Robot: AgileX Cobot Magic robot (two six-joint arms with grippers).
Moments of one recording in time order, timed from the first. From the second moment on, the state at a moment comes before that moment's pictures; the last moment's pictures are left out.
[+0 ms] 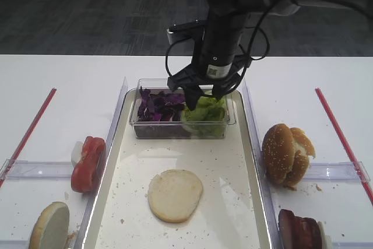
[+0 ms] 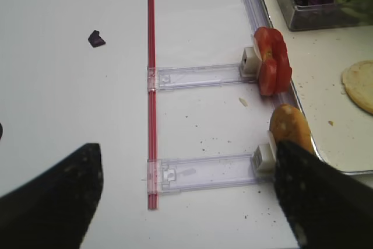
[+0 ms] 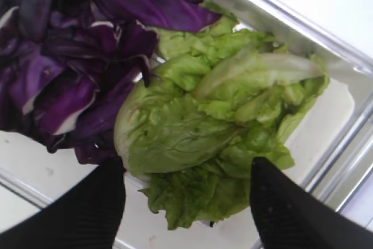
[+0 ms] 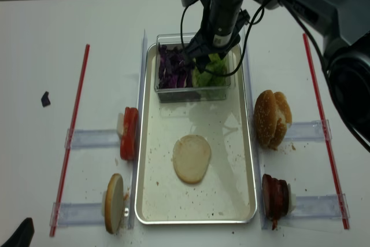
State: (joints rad) left arm -0.04 -0.02 -0.49 0.02 1.18 -0.05; right arm 0.49 2.19 -1.82 0.15 1.05 -0.11
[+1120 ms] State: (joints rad) left arm -0.04 -0.02 -0.49 0.02 1.18 -0.05; right arm 0.49 2.26 -1.83 0.12 1.02 -0.10
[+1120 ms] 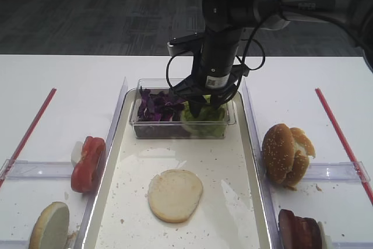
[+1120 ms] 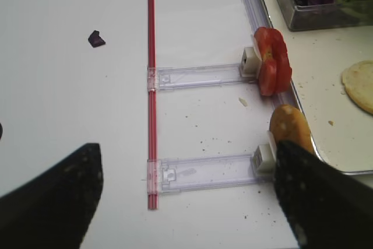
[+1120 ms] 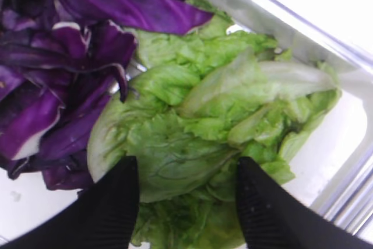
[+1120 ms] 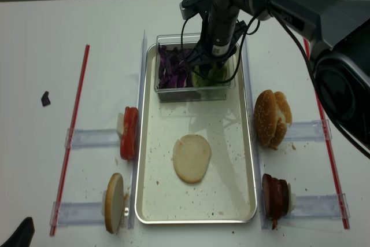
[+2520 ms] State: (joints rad) left arm -0.04 -0.02 -0.49 0.02 1.18 -0.05; right arm 0.49 2.29 -1.84 0.10 1.00 -0.10
